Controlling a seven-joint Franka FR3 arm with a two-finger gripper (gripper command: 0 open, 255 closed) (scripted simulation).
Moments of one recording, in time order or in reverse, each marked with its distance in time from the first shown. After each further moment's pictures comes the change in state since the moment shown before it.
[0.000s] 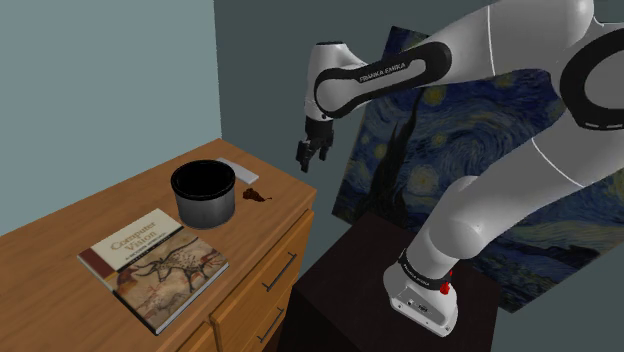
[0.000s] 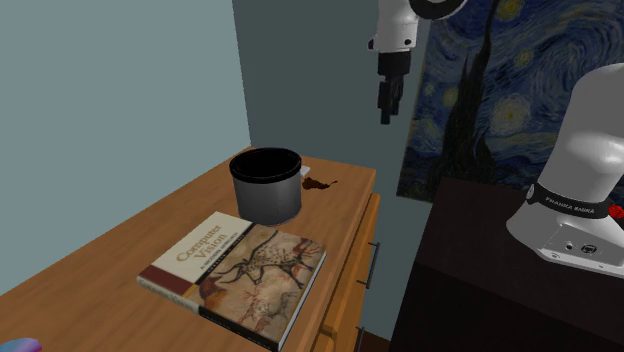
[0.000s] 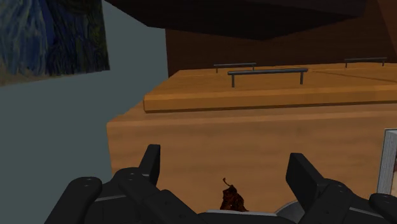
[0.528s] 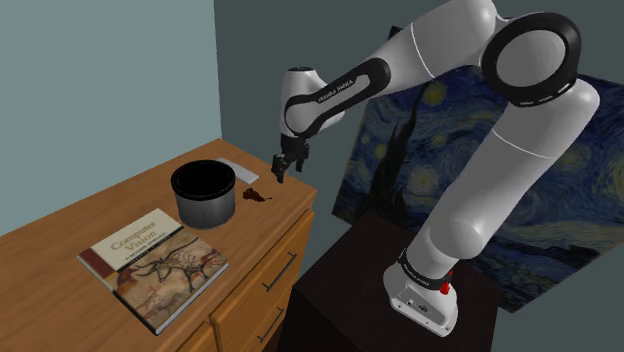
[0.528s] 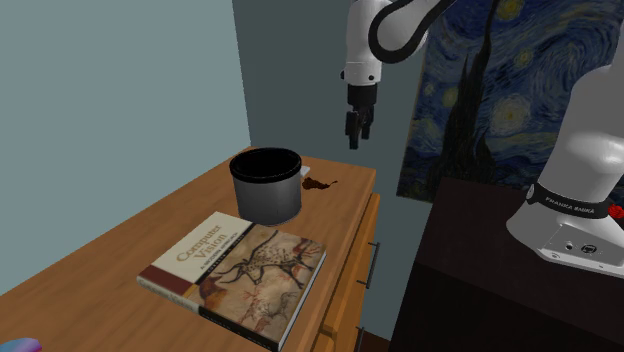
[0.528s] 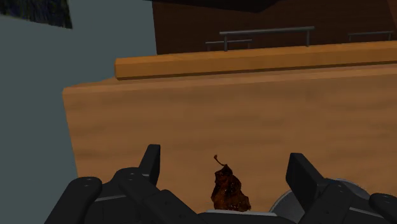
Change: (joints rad) arm 0.014 0.310 0.021 0.113 0.017 0.217 0.040
